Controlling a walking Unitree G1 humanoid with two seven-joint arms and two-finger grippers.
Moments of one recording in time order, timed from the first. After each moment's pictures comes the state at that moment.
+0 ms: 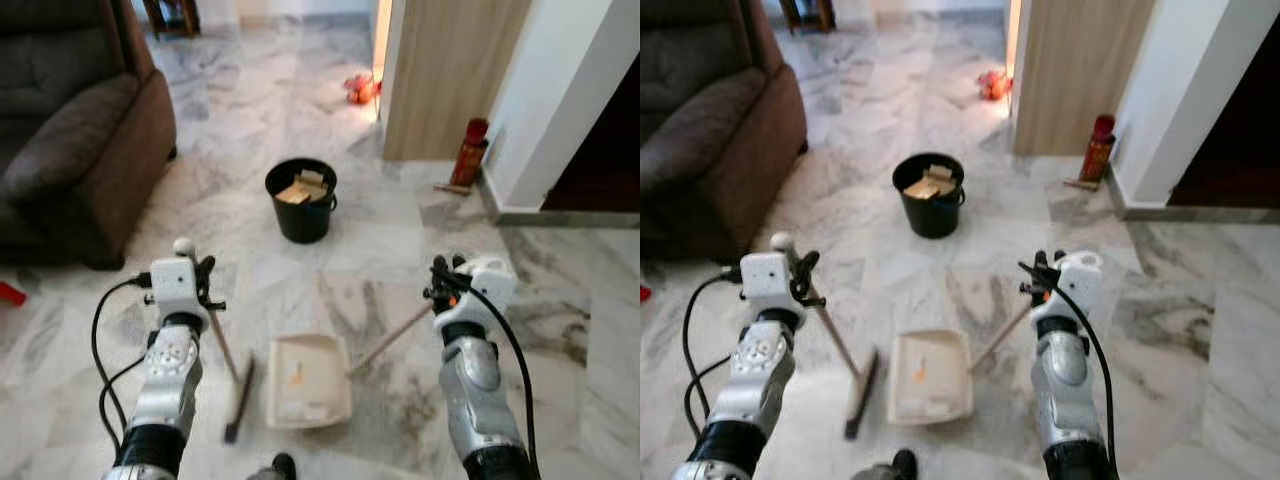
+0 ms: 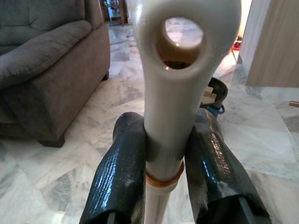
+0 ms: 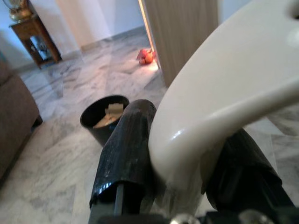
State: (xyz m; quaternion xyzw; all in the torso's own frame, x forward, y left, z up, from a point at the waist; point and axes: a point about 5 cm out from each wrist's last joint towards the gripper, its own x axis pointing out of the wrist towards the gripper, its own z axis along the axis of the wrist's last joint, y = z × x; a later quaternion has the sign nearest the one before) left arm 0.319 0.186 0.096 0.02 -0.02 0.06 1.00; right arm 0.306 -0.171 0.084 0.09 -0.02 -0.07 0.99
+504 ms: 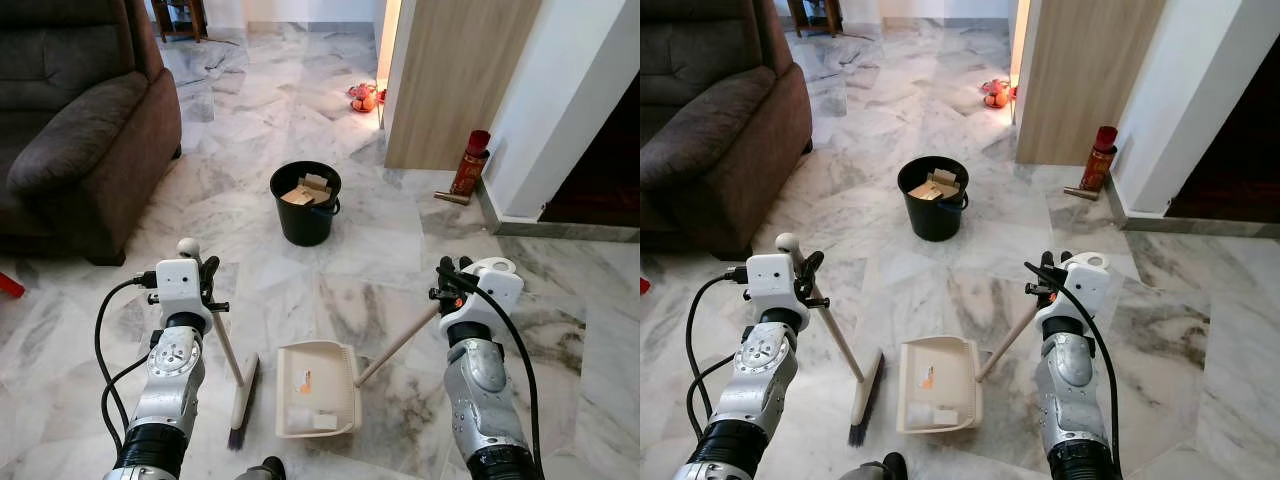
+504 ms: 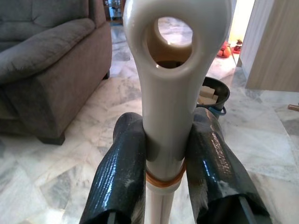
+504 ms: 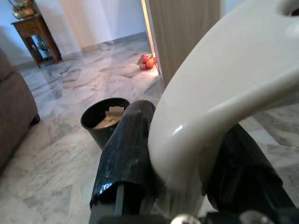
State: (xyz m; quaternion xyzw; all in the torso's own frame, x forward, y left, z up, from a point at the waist) left arm 0.319 0.187 0.094 0.02 -0.01 0.06 1.00; right arm 0.306 -0.170 0.083 0.08 -0.02 -0.07 0.99
